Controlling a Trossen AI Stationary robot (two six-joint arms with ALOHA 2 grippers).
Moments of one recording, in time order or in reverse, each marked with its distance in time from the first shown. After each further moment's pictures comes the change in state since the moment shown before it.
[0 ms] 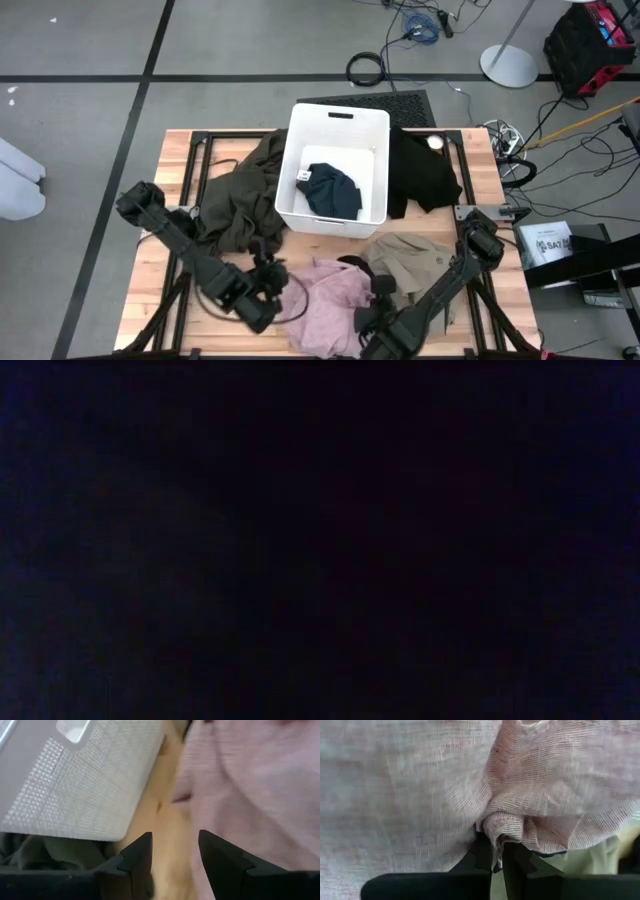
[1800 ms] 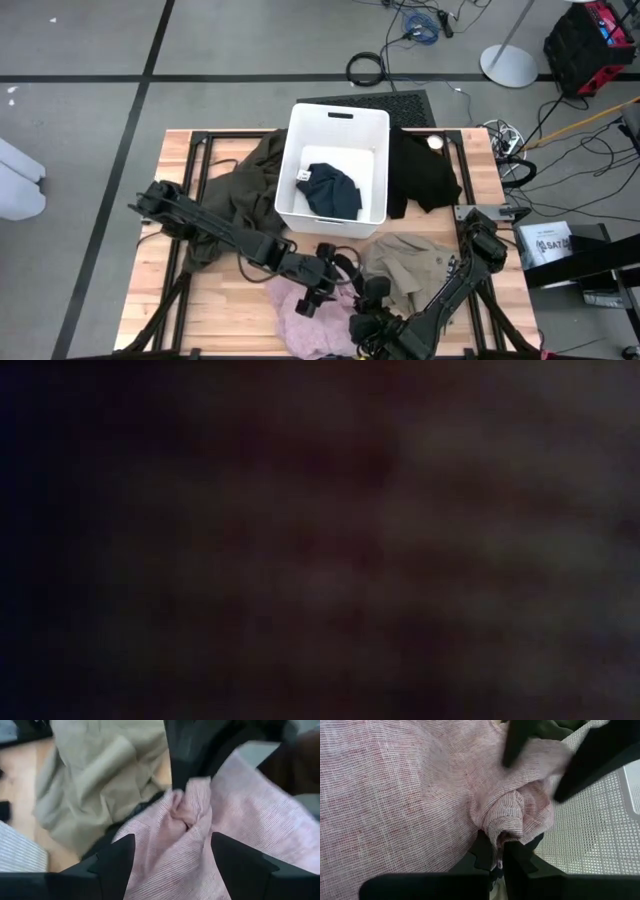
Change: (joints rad) left arm 0.292 0.119 -0.007 0.752 0.691 0.733; right arm 0.034 0.000 0.086 0.039 0.442 -0.061
